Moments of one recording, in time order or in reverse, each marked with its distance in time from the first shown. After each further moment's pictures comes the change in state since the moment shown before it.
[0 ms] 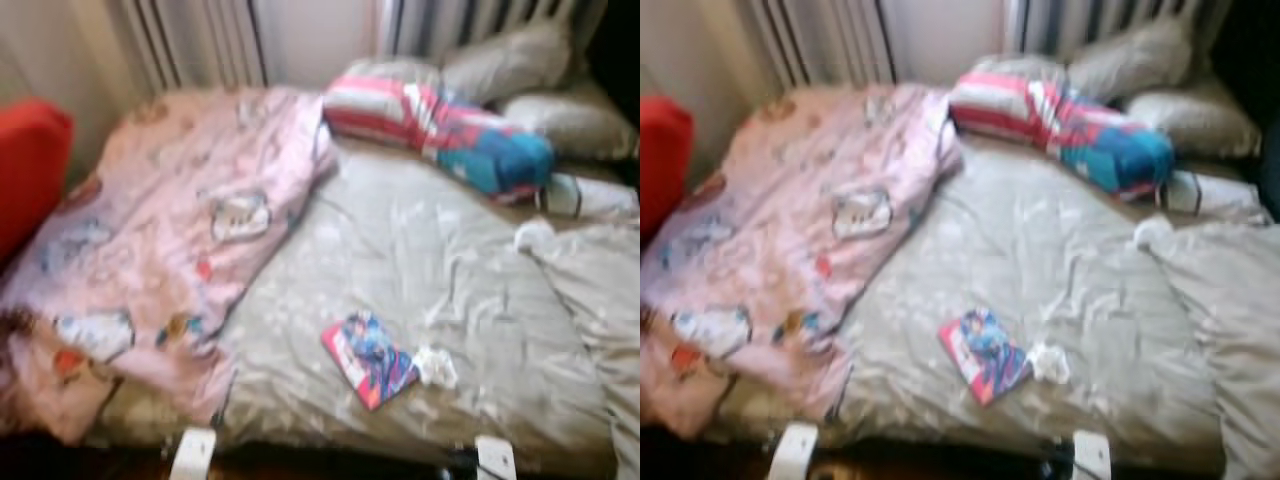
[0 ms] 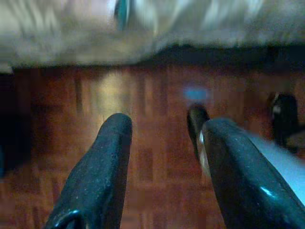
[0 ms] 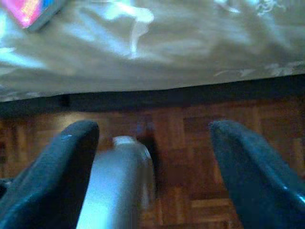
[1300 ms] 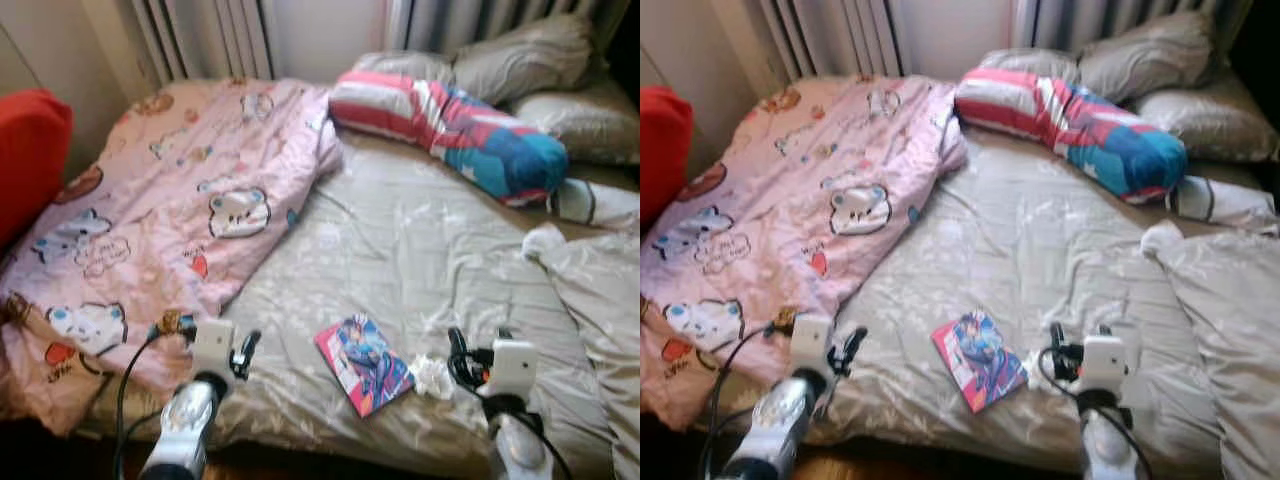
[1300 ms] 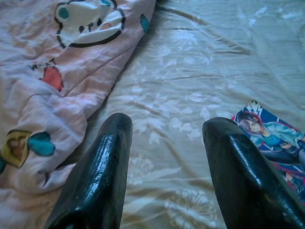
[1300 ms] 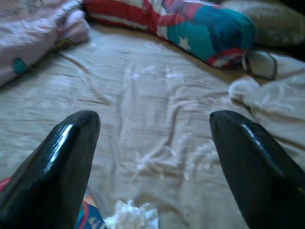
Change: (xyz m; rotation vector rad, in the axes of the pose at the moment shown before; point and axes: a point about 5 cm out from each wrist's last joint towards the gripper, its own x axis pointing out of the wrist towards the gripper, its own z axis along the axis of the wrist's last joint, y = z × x) left arm -0.025 -0.011 0.135 0.007 -0.778 -0.073; right arm -0.029 0.031 0.139 -0.182 -0.879 0.016
